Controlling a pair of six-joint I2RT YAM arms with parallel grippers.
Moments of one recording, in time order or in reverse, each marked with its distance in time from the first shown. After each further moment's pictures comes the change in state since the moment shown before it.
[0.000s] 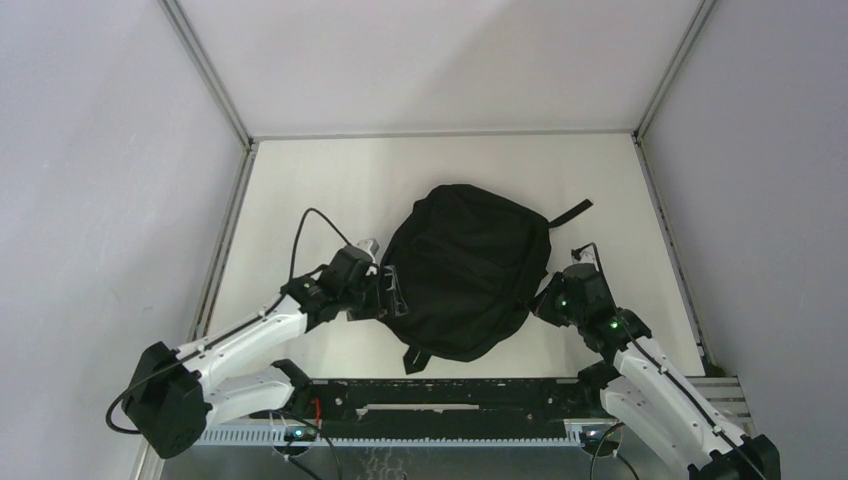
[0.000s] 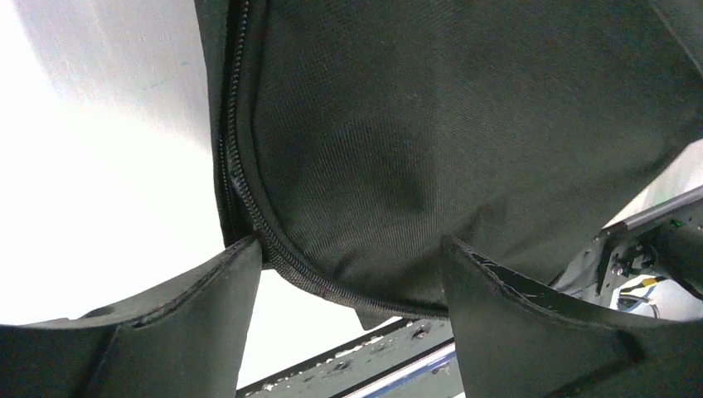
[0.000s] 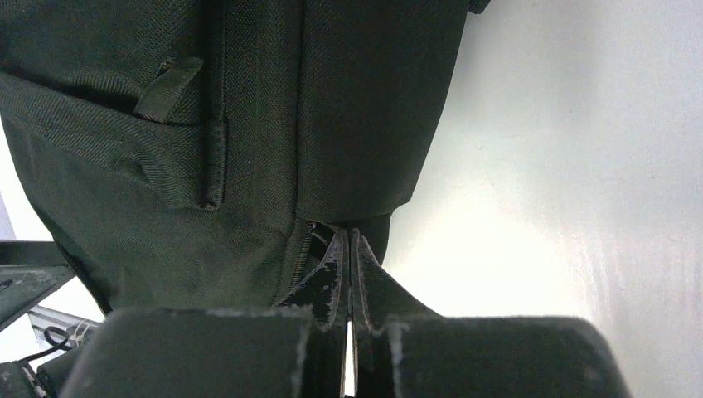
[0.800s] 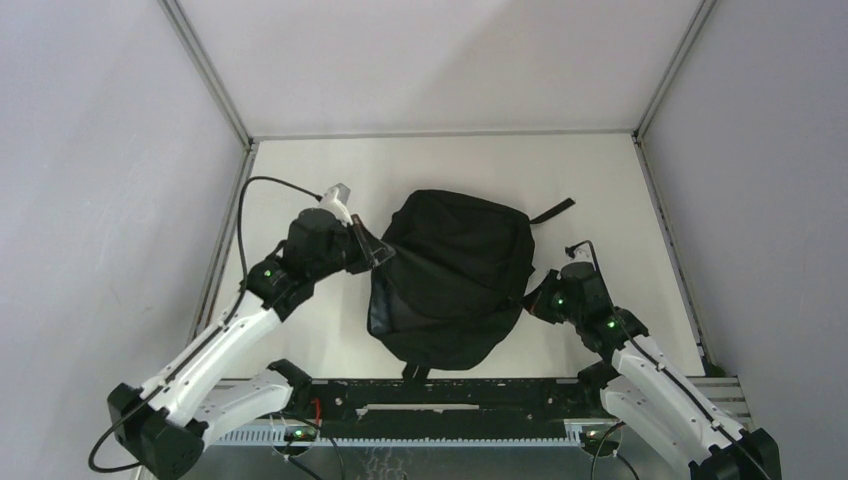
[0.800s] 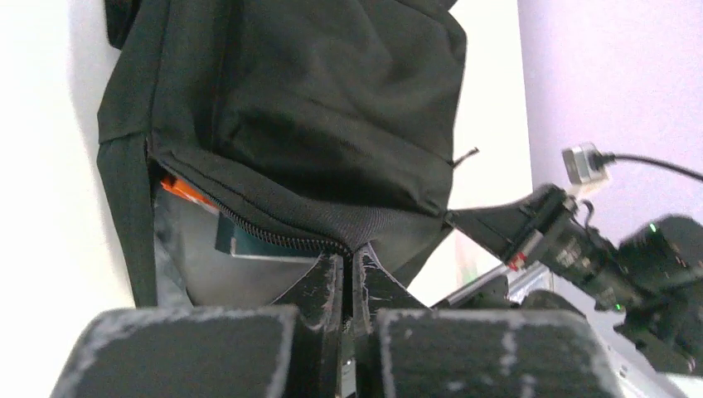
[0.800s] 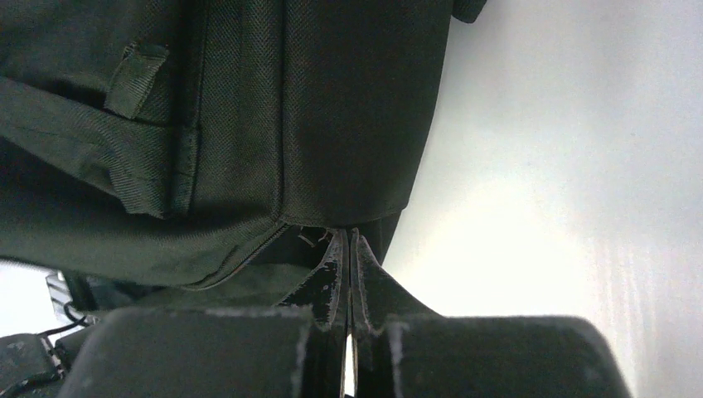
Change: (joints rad) left arm 0.089 -0.126 0.254 0.043 0.003 -0.055; right arm 0.007 0.025 -0.014 0.077 -0.040 -0.009
